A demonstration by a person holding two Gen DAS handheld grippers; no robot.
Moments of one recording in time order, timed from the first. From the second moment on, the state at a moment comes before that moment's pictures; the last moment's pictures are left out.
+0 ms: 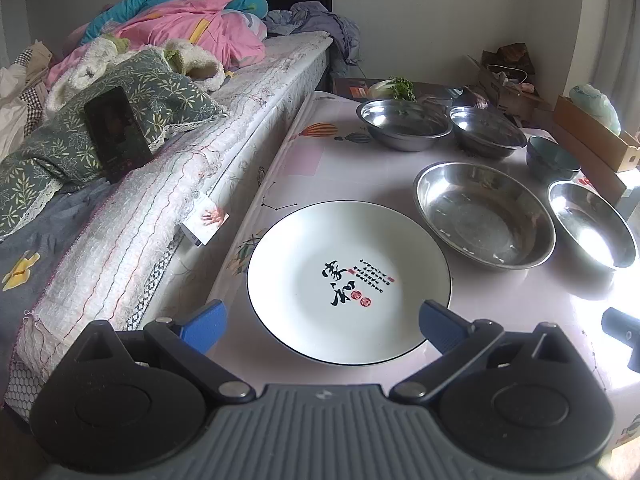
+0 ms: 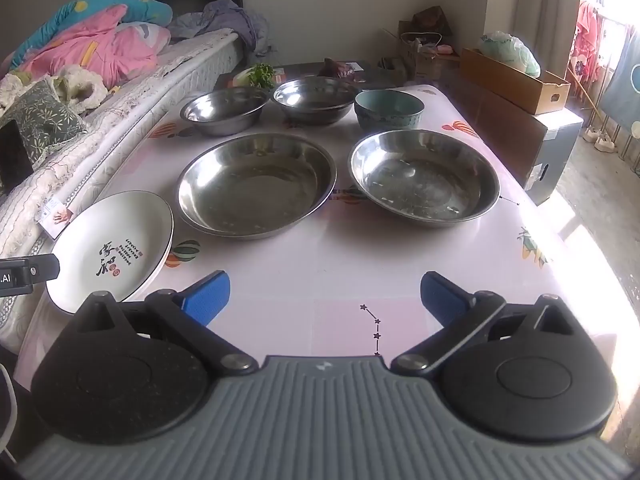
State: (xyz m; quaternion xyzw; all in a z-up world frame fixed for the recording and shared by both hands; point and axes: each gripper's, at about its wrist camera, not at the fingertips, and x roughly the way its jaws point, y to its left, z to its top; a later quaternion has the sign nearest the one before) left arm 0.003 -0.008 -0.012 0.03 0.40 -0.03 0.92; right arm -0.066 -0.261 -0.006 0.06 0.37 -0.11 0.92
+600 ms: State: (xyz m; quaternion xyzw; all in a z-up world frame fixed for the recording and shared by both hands) left arm -0.002 -0.013 -0.014 0.03 0.41 -0.03 0.91; right arm -0.064 -0.260 -0.006 0.05 0.38 -0.11 0.92
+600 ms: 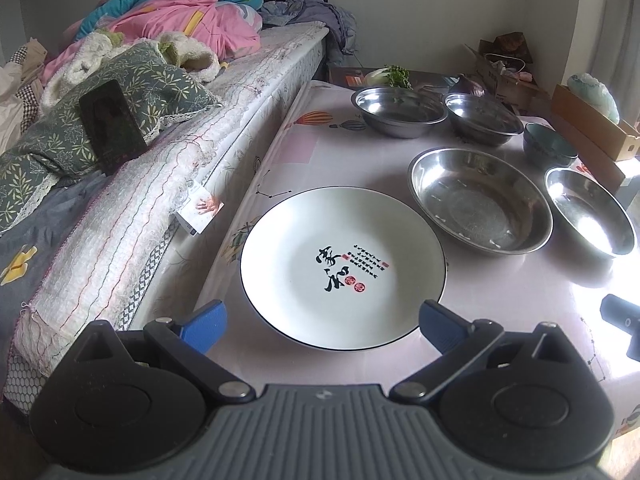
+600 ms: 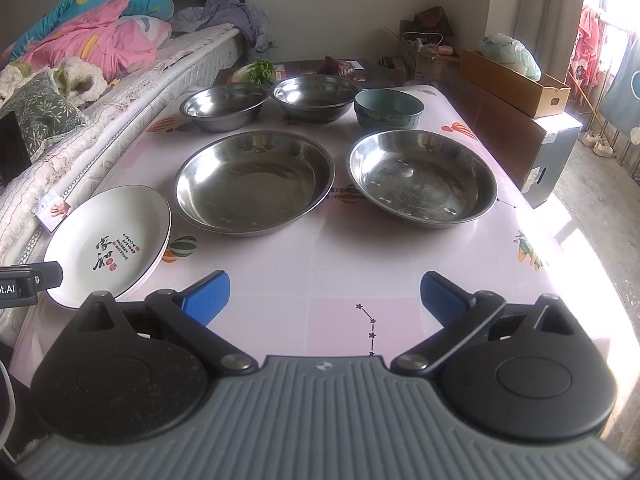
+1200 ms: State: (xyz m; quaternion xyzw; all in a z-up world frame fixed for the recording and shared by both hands) left arm -0.004 -0.020 -0.011 0.03 0.42 -0.05 0.90; right arm -0.071 -0.262 0.002 0.03 0.36 -0.12 0.92
